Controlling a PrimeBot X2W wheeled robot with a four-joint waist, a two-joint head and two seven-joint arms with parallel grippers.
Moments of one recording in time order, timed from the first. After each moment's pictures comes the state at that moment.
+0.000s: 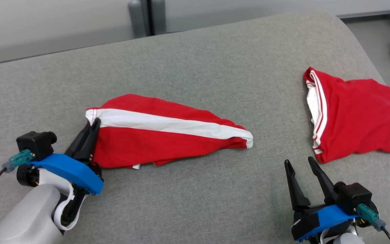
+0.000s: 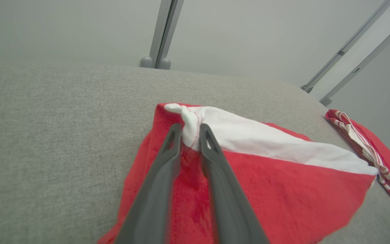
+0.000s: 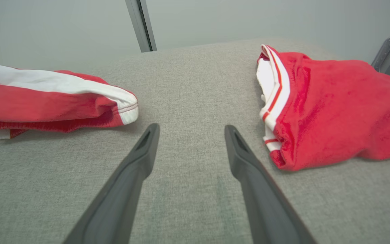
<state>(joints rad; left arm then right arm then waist) -0.53 0.51 -0.74 0.54 -1.04 -0.13 -0.26 -0.13 -0.05 0.08 0.34 0.18 0.13 -0.26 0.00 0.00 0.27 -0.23</state>
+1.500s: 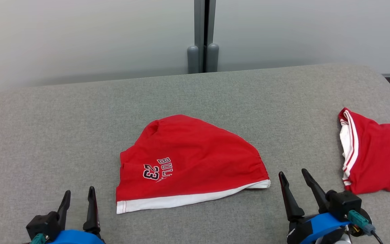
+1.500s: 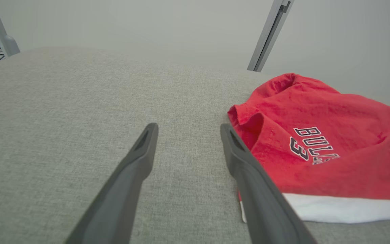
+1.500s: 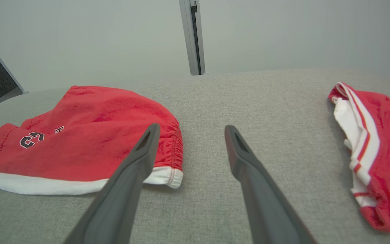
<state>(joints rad) -0.05 0.14 -0.02 0.49 -0.32 -0.12 -0.26 -0.11 -0.05 0.10 0.41 0.18 0.13 -0.26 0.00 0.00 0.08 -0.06</state>
